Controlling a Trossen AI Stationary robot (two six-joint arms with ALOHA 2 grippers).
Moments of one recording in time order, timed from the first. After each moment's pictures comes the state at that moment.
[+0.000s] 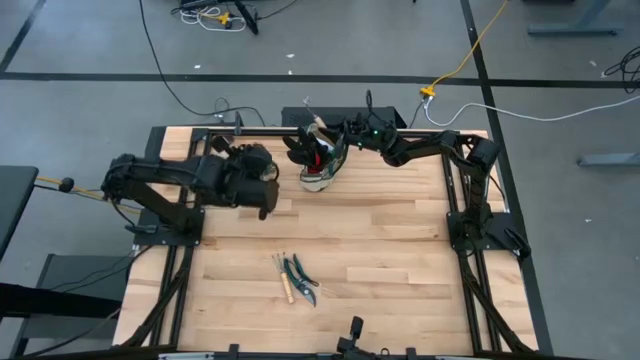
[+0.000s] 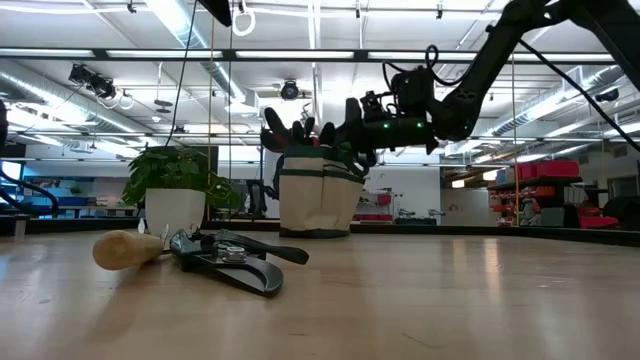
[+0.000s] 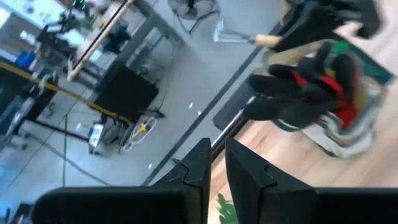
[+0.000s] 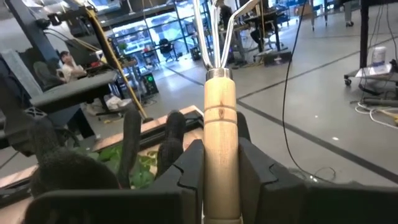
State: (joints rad) left arm -0.14 1.49 1.66 -1.49 -1.10 -0.62; right arm -0.61 1.95 0.99 0.95 -0.32 0.24
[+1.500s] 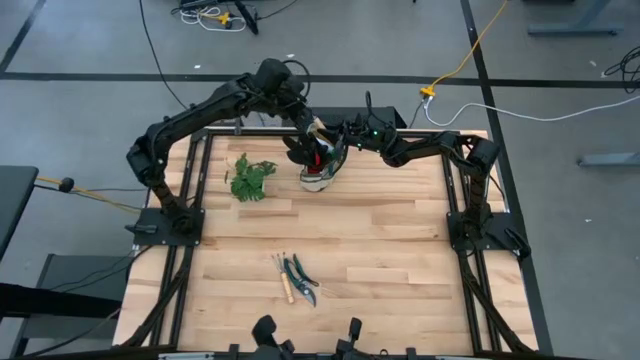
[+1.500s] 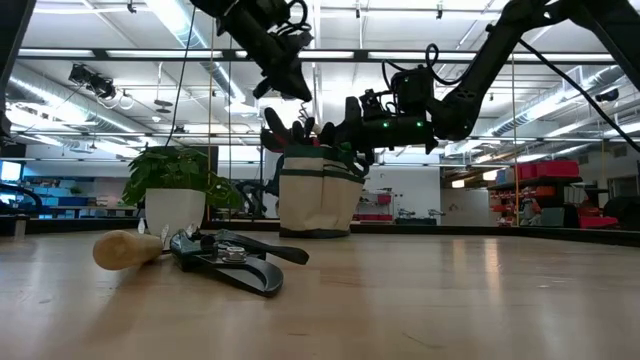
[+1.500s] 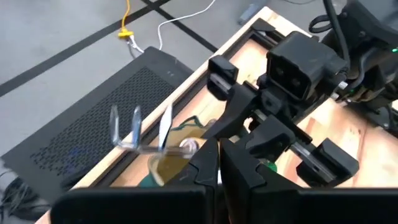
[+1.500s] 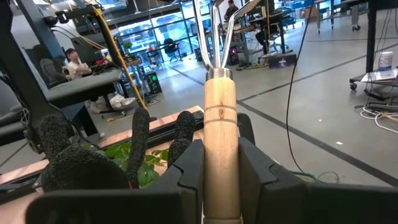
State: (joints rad) left arm 0.65 1.70 1.66 -0.61 0.15 -0.15; right arm -0.60 1.95 0.99 0.96 -0.33 0.23
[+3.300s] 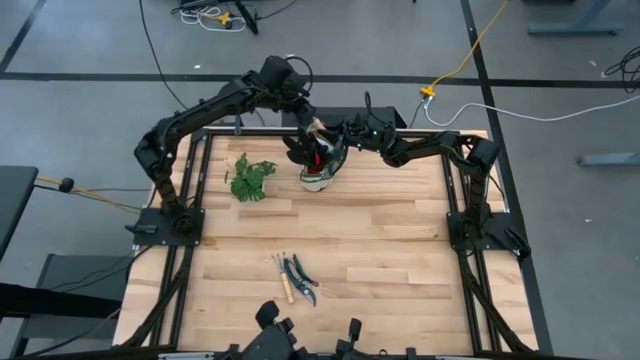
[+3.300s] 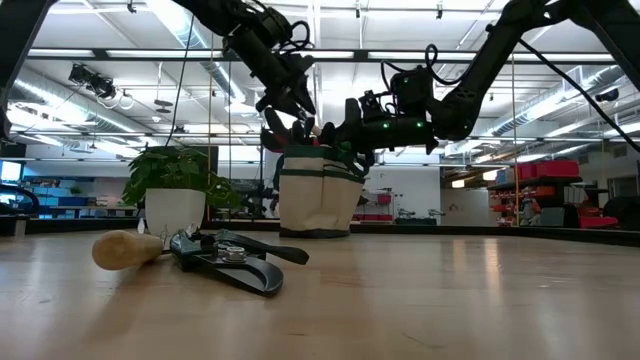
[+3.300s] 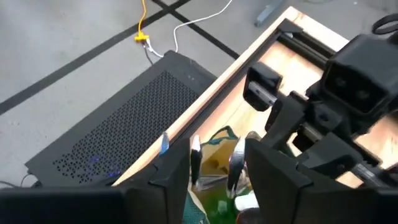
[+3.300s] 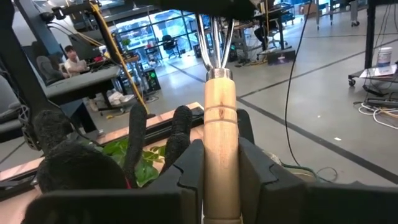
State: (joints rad) left arm 0.70 1.78 1.66 -0.54 0.14 -0.10; right arm -0.60 1.95 0.99 0.94 -0.33 0.22
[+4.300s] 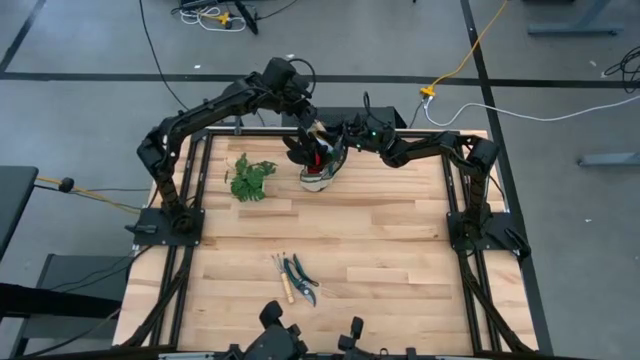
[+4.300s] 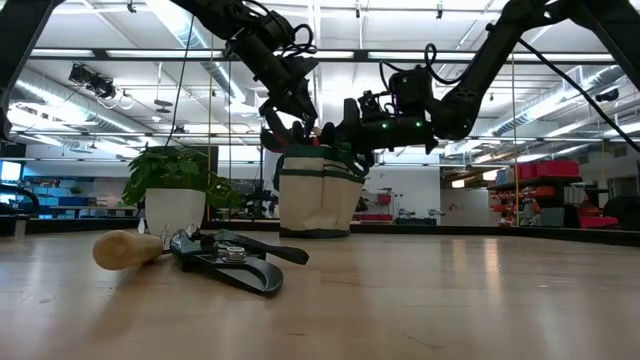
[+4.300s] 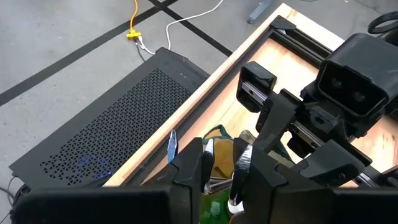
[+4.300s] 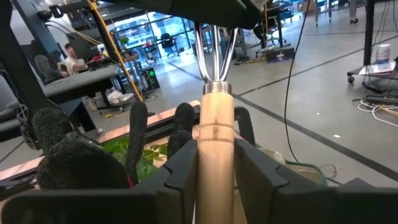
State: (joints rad) left arm 0.70 1.80 1.66 -0.53 0.16 -0.10; right arm -0.60 1.95 0.99 0.93 -0.32 0.23
